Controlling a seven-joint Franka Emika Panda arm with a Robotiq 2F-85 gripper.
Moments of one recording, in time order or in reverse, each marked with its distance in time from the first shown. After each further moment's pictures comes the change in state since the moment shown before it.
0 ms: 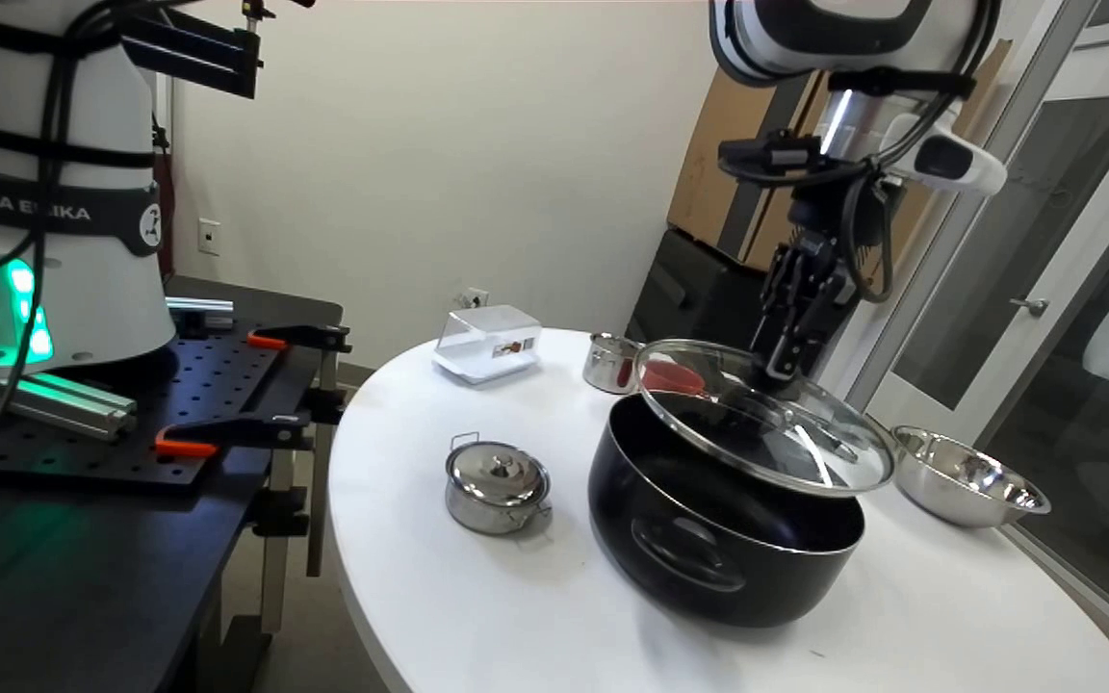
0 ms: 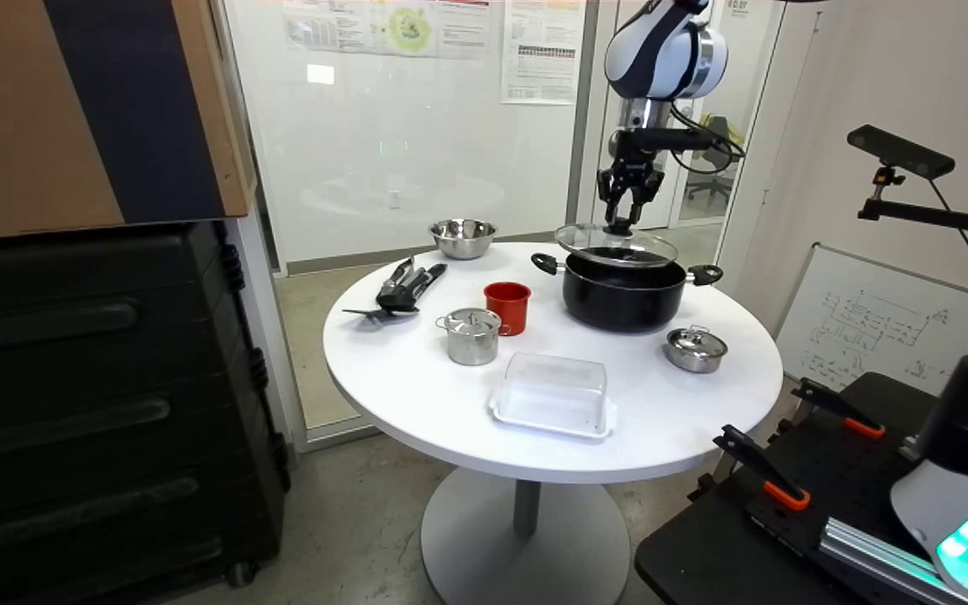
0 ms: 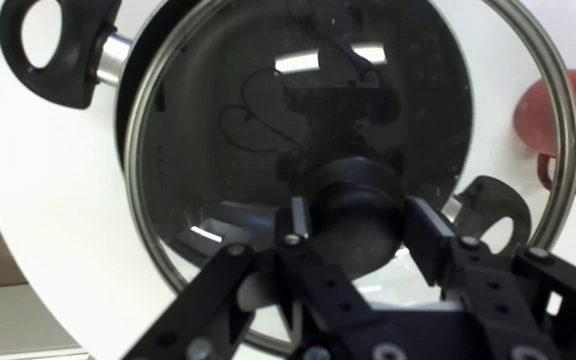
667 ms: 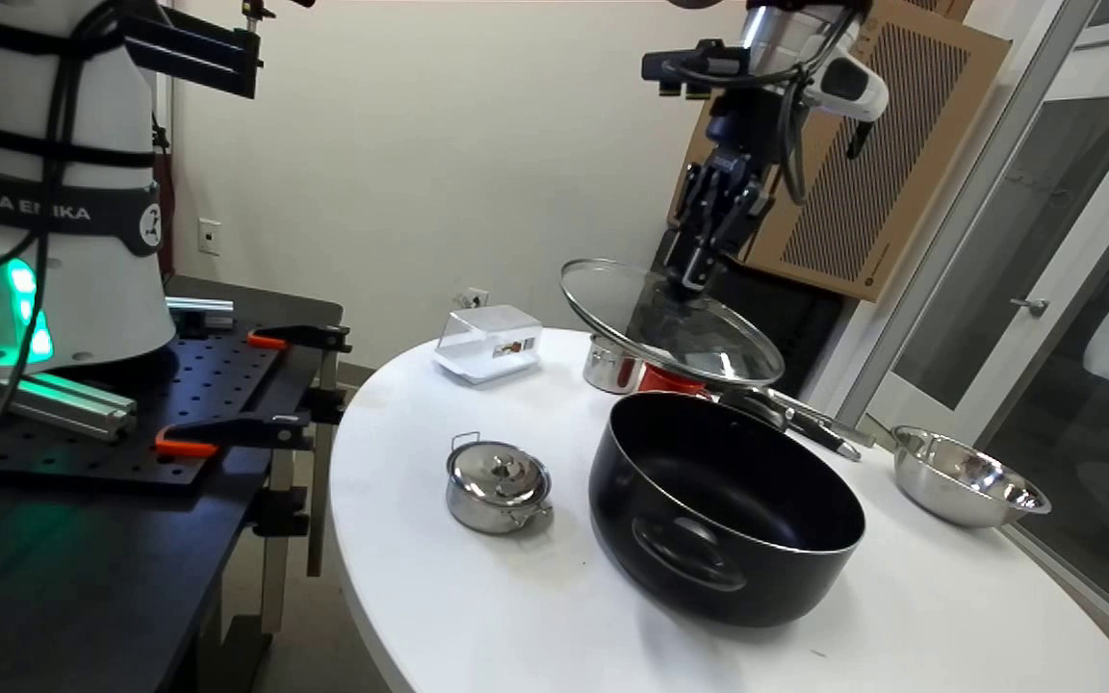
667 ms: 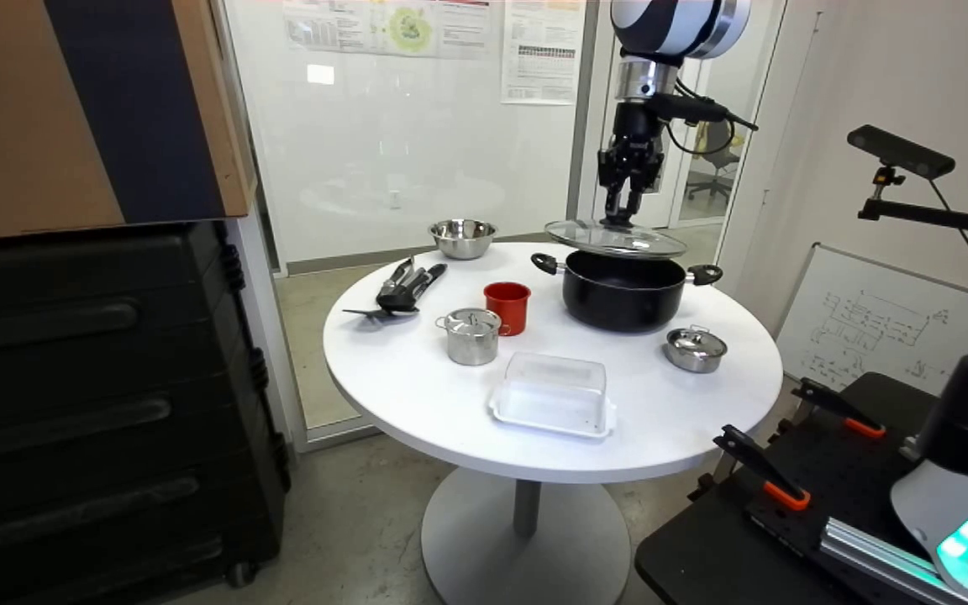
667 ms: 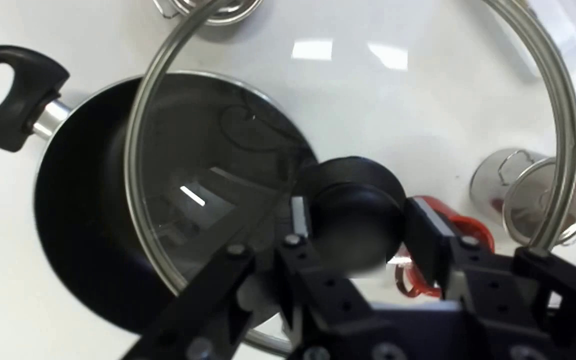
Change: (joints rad) arm 0.048 -0.237 0.068 -0.199 0.008 -0.113 -0.143
